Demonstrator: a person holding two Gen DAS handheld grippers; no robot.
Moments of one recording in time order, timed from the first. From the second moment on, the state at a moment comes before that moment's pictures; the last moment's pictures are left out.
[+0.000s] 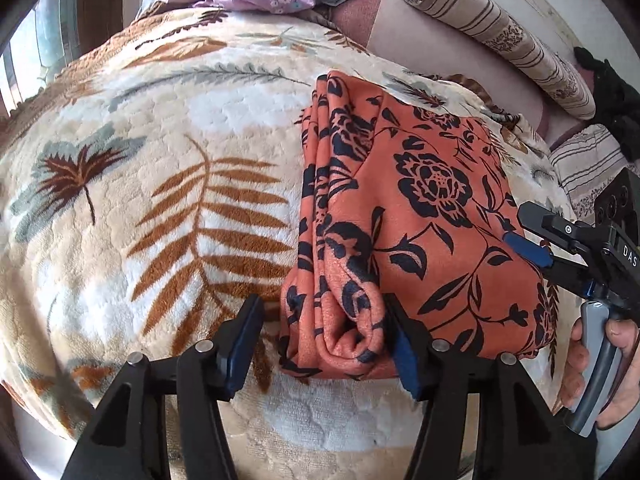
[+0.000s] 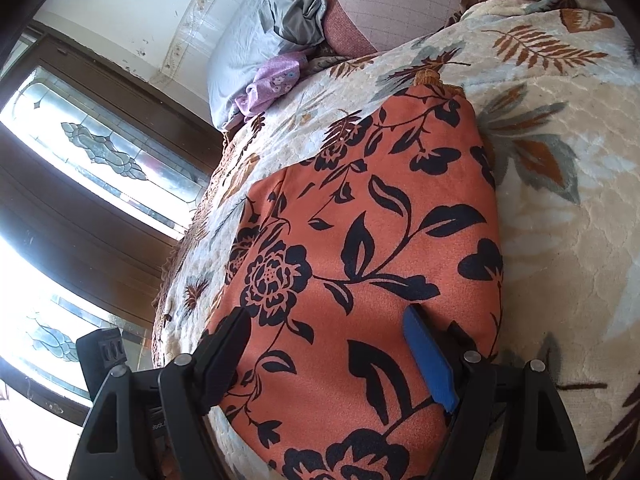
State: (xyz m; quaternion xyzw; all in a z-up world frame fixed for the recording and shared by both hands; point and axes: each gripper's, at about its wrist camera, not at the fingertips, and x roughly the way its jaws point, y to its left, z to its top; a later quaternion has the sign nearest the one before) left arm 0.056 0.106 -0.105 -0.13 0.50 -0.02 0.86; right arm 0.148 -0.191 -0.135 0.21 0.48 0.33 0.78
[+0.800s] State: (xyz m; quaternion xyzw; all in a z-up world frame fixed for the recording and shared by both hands) left arm 0.053 0.104 -0.104 -0.11 0.49 -0.01 0.87; right arm 0.141 -0.175 -0.132 0.19 0.48 0.31 0.80
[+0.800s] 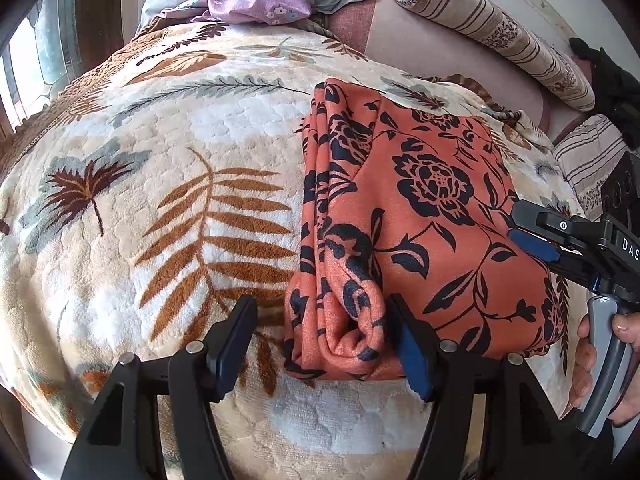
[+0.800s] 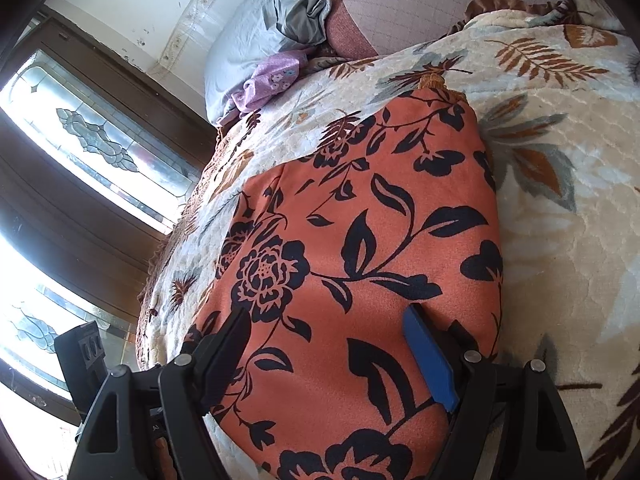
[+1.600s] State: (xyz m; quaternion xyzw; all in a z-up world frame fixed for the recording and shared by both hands) left arm 0.053 0.098 -0.111 -0.07 0.48 0.02 0.87; right arm 0.131 -0.182 -0.134 0.19 0.45 0.32 0.81
